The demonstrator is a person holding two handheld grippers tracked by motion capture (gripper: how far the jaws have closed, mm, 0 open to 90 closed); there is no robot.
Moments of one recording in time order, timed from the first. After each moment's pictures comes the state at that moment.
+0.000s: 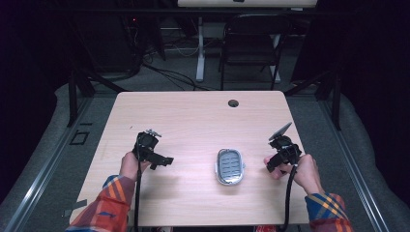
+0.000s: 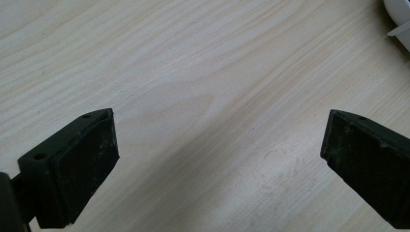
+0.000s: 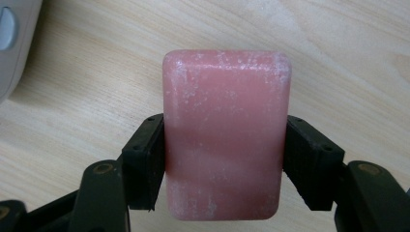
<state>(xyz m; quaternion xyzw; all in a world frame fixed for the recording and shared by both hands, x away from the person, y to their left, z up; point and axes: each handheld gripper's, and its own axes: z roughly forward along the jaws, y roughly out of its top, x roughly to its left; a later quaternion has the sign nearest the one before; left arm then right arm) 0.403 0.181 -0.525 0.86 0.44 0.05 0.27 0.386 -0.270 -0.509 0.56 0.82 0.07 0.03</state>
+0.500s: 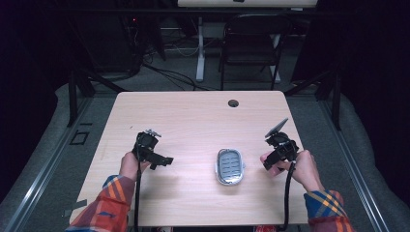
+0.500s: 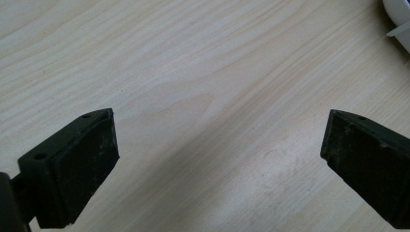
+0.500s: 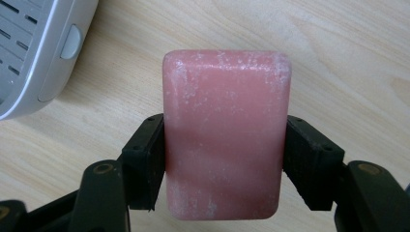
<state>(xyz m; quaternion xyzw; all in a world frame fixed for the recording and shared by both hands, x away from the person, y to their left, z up) 0.403 0.182 -0.525 0.85 0.44 0.05 0.27 0.386 -0.257 -0.490 0.54 0.84 0.08 0.02</state>
